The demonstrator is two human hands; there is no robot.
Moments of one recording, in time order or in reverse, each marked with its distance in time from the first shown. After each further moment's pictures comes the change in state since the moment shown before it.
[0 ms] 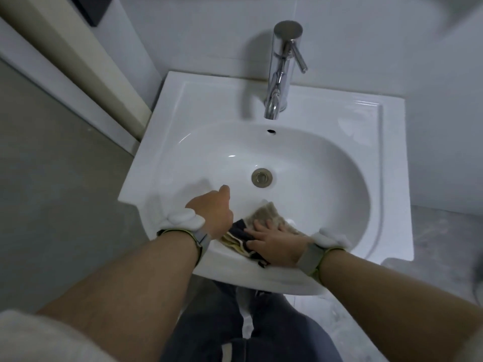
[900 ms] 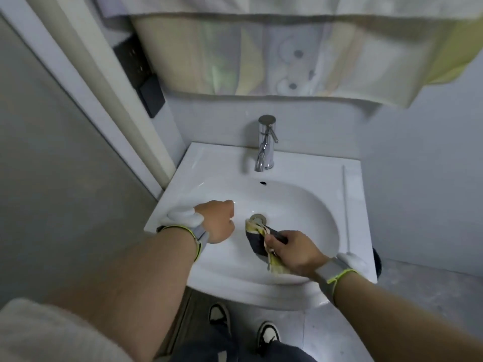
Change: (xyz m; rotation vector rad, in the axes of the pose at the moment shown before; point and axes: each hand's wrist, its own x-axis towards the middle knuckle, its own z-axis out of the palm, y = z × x) left_hand -0.088 0.040 -0.104 0.083 0.071 0.031; right_hand -0.118 0.004 -0.021 0.744 0.737 0.174
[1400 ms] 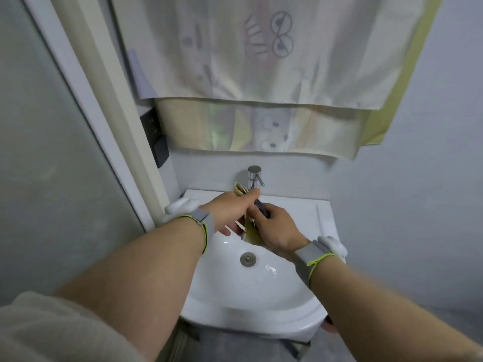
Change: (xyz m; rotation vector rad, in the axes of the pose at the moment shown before) left_hand -0.065 0.033 -0.092 -0.837 0.044 0.065; right_hand -0.050 -0.126 -0.039 0.319 0.384 -0.206
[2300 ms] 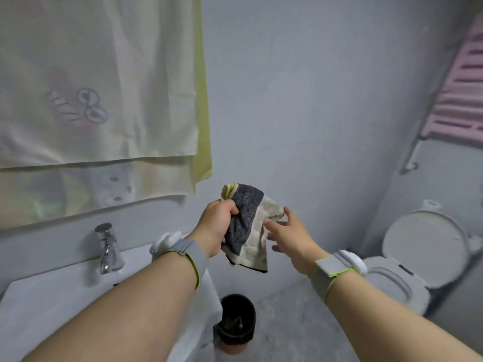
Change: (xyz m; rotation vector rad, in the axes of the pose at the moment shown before) left_hand -0.085 0.186 0.181 -0.614 -0.248 0.358; right_hand -0.171 0.029 -0.253 0.276 0.631 0.257
